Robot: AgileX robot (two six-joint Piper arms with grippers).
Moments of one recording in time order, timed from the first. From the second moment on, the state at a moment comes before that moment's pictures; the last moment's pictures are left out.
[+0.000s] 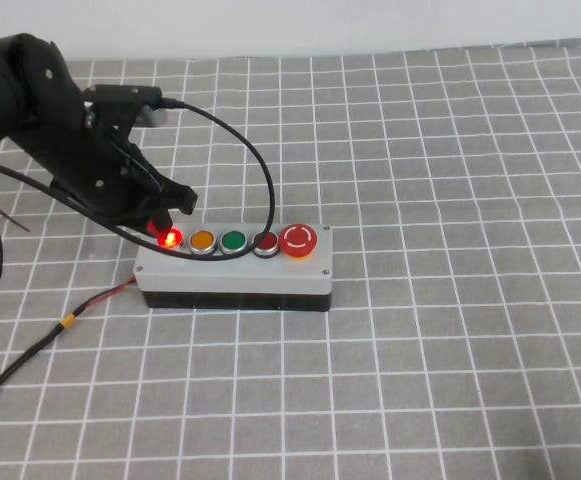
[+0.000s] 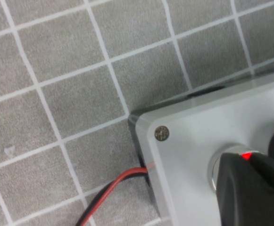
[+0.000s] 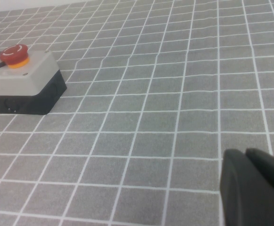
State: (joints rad) right arm 0.19 -0.01 0.03 0.33 0.34 -0.11; left arm -0.22 1.86 -1.48 -0.22 0.96 0.31
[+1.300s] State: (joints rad) right arm 0.19 -0.01 0.03 0.33 0.34 -0.11; left arm -0.22 0.53 -0.48 -0.24 0.33 0.33
